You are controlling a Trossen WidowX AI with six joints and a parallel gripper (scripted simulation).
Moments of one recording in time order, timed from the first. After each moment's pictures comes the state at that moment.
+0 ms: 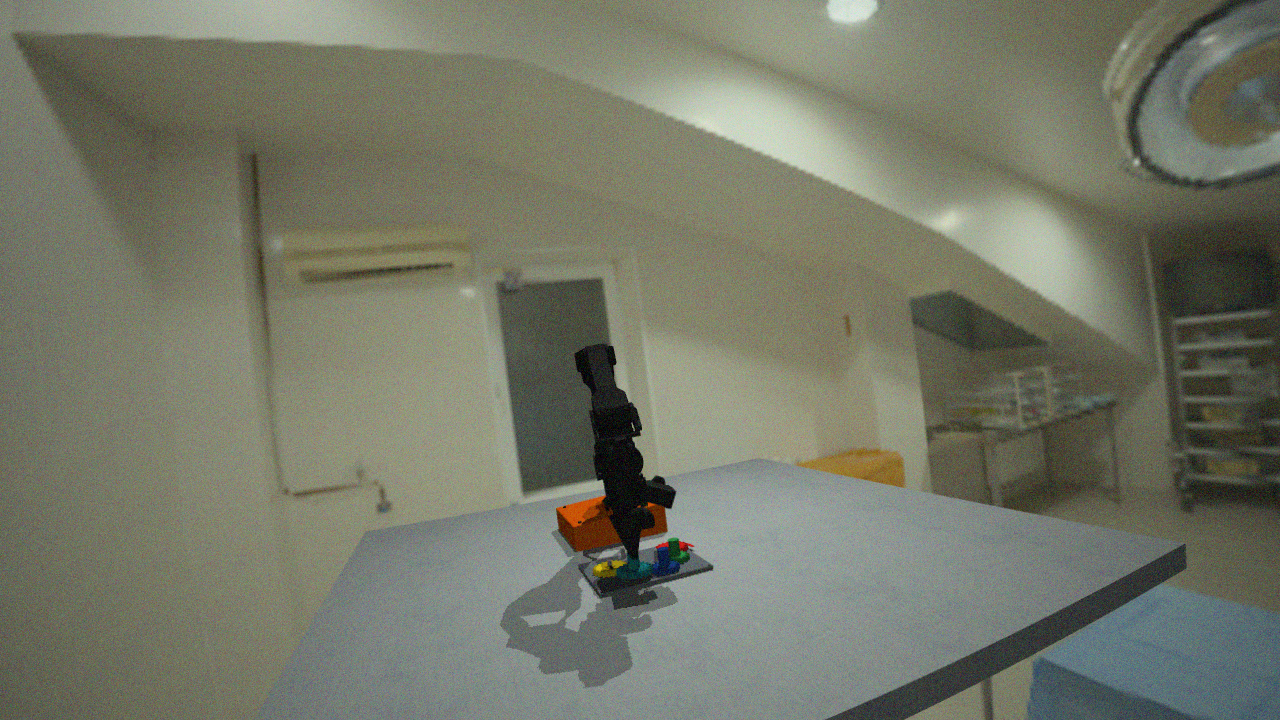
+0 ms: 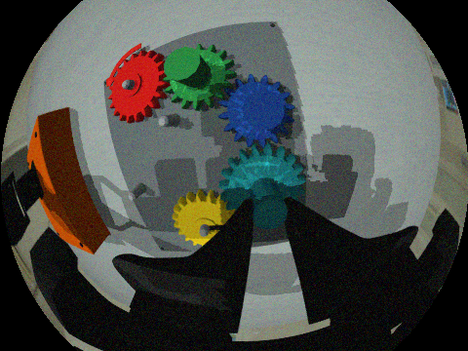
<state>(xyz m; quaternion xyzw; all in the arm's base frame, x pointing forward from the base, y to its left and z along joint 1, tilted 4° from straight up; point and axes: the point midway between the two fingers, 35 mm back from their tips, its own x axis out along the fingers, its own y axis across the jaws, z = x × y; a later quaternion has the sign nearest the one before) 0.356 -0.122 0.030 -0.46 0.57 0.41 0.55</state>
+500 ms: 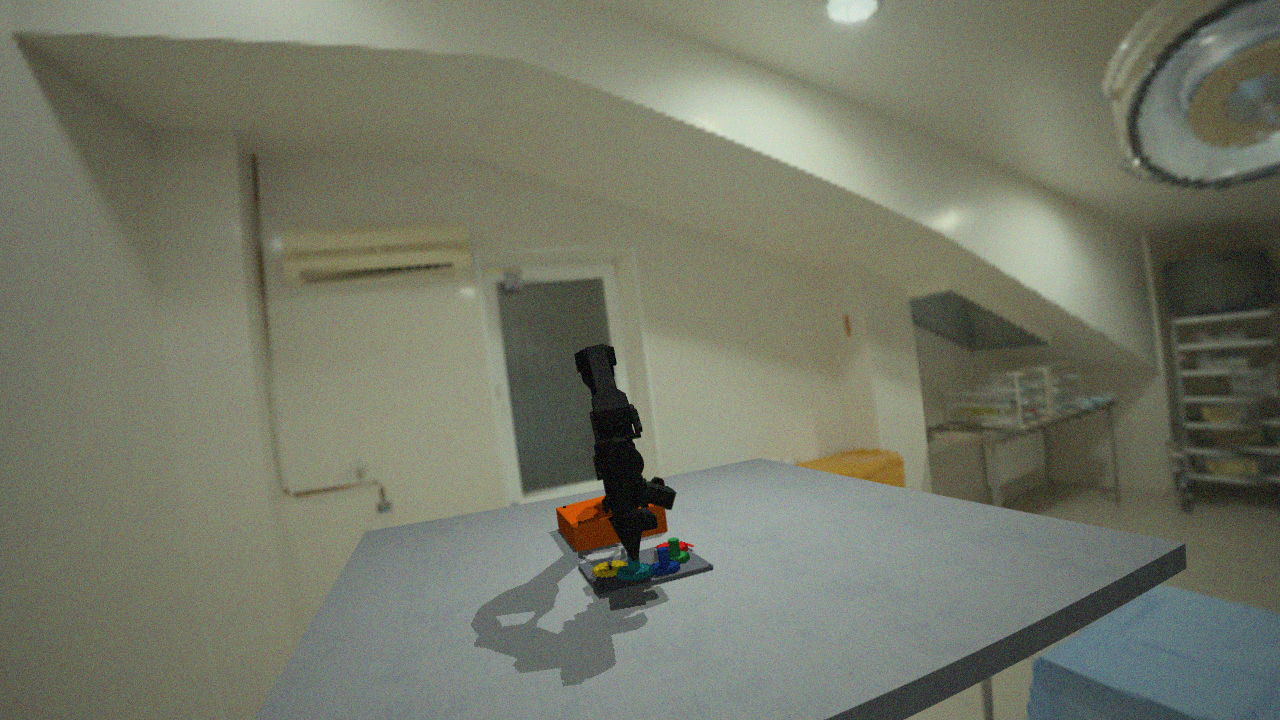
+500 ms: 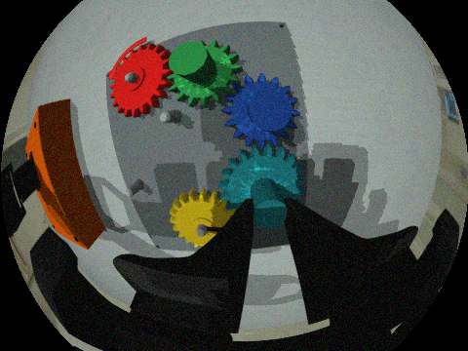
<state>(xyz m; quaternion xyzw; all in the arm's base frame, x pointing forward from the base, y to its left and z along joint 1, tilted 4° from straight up) 0.356 -0.122 0.027 -0.47 0.56 0.42 0.54</state>
